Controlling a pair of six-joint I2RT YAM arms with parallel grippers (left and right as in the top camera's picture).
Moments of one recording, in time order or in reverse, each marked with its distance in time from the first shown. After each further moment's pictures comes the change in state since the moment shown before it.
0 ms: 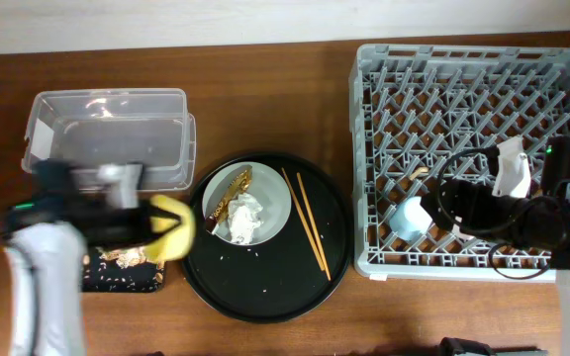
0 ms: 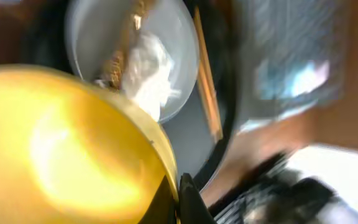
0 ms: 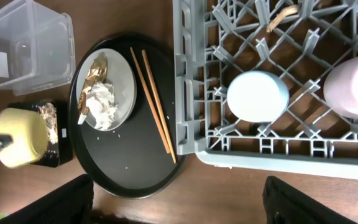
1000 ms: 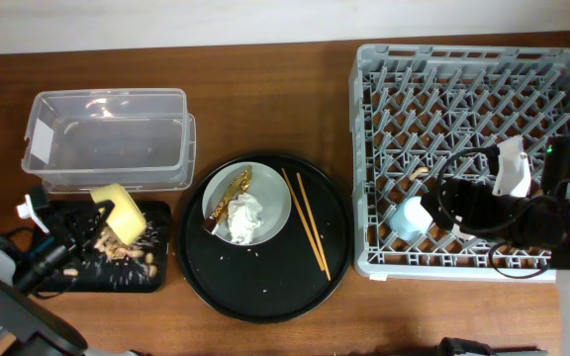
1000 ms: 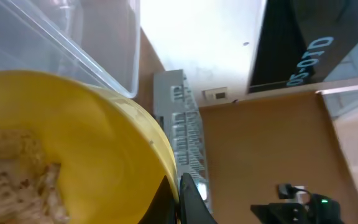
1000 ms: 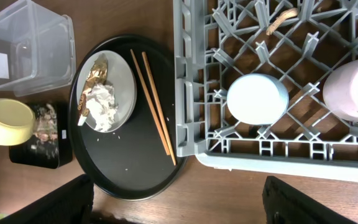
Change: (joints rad) left arm 0.581 0.362 -0.117 0.098 0.680 0.286; right arm 0.000 0.000 0.000 0.007 0.000 0.001
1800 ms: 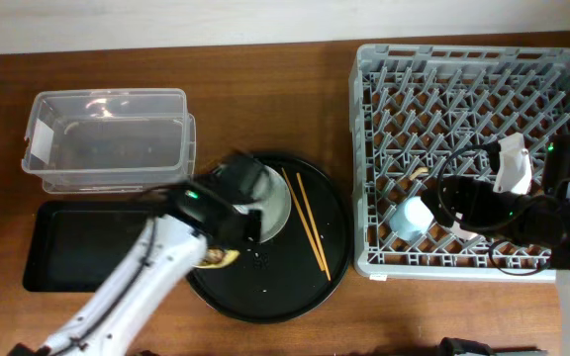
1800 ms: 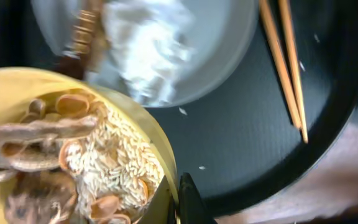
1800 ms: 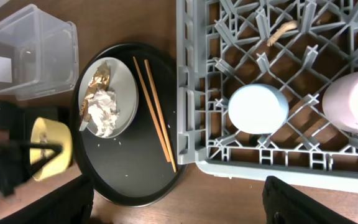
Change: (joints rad) left arm -1.348 -0.285 0.218 -0.024 -1.403 -0.921; right arm 0.000 0.000 0.000 0.031 -0.003 -0.001
